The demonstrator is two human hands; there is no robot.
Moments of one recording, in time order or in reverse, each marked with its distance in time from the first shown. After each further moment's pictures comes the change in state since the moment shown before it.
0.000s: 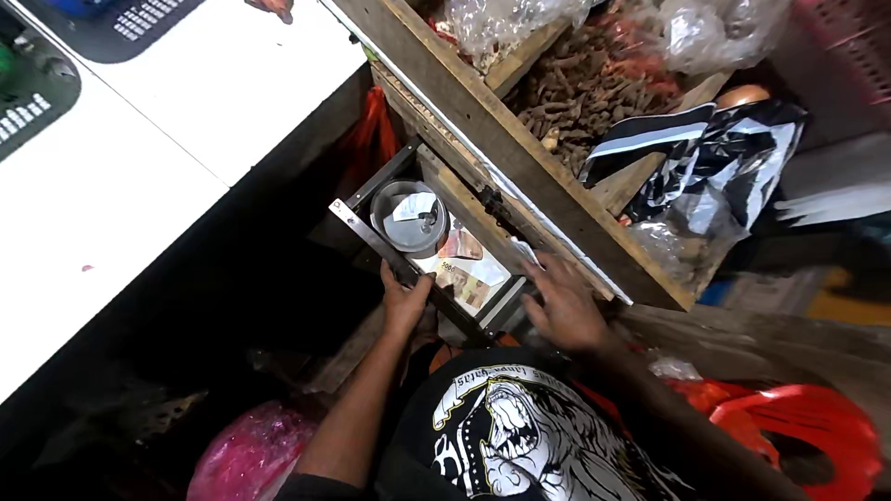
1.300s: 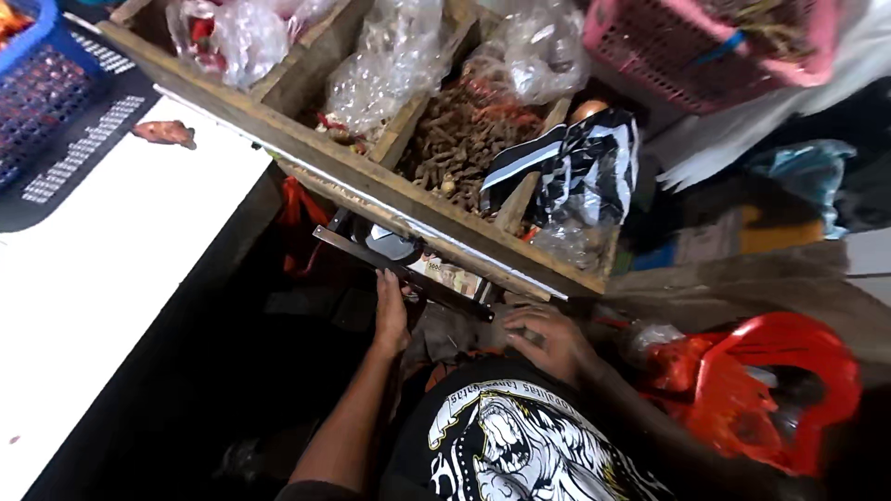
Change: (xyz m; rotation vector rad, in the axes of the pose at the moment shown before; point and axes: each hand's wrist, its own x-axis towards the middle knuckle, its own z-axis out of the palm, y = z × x) left_hand 0.027 0.047 0.075 -0.125 -0.308 0.057; right_hand -0.073 0.051 -0.004 0.332 0.245 -0.001
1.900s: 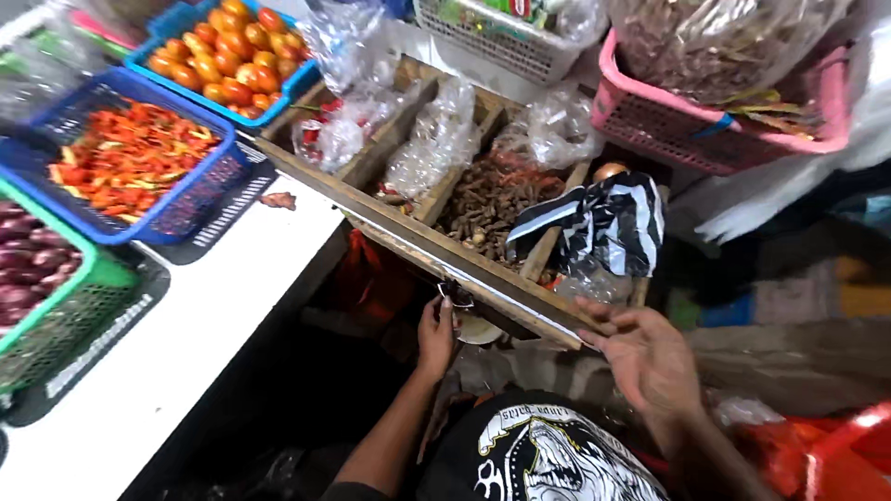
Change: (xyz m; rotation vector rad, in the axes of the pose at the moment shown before) left_hand -0.009 0.033 0.025 0.226 0.010 0.255; right_hand 0.039 -0.040 -0.073 1.109 0.517 0.213
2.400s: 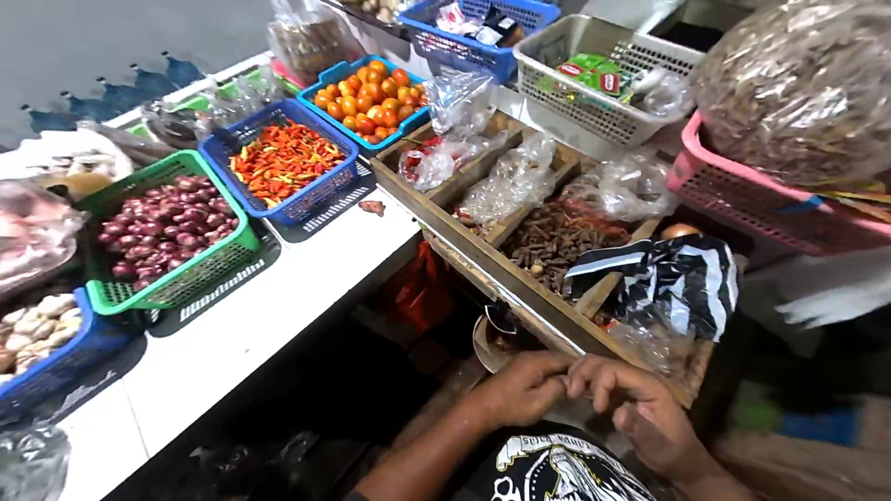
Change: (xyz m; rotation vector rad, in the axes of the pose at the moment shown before) left_hand -0.077 0.107 0.007 0.052 -0.713 0.630; right_hand 0.001 -0.008 0.060 -0.186 -0.827 -0.289
